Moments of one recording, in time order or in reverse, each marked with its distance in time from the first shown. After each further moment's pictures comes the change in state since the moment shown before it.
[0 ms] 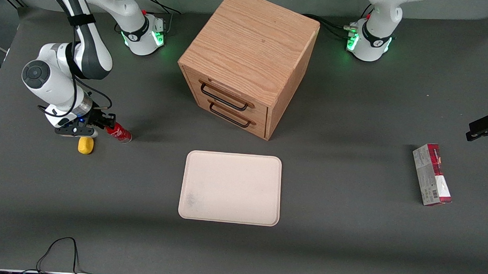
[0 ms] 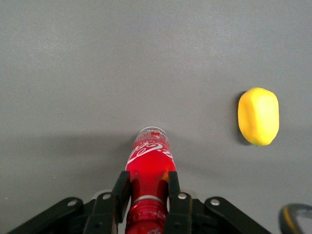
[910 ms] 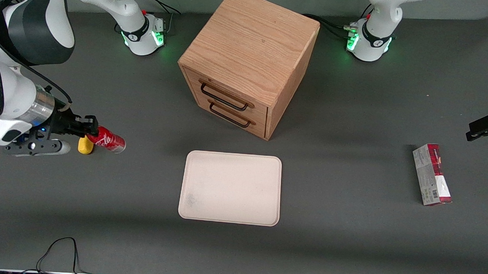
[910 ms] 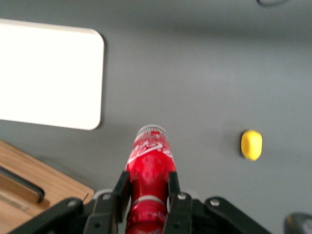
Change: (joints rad) arm 0.012 0.299 0.121 1.091 0.124 -0.843 0.001
